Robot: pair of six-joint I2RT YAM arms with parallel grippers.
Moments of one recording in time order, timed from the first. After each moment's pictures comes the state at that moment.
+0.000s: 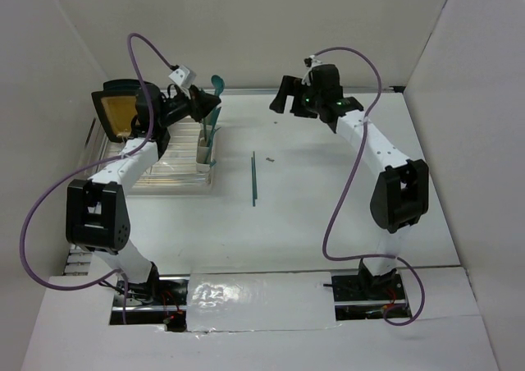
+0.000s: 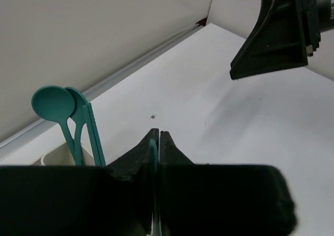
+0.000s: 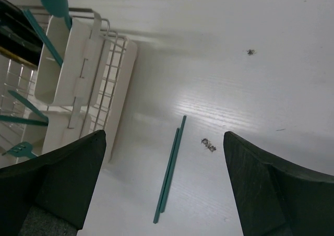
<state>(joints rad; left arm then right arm) -0.10 1.63 1.20 0.46 0.74 -0.11 0.31 1.81 1.65 -0.33 -0.24 0.43</state>
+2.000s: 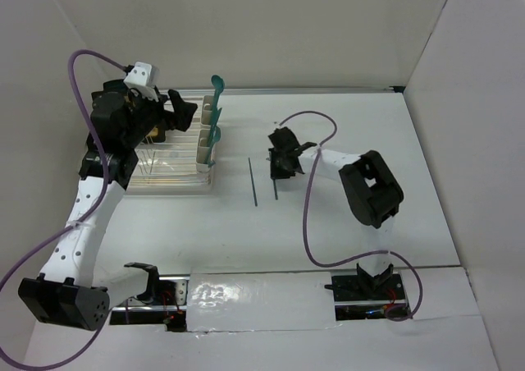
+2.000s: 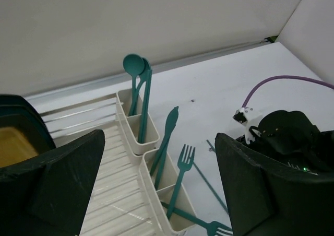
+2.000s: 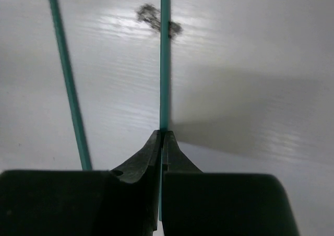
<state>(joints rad) -0.12 1.12 1.24 -0.18 0.29 -0.09 0.62 1.99 1.28 -0.29 0.09 0.51</state>
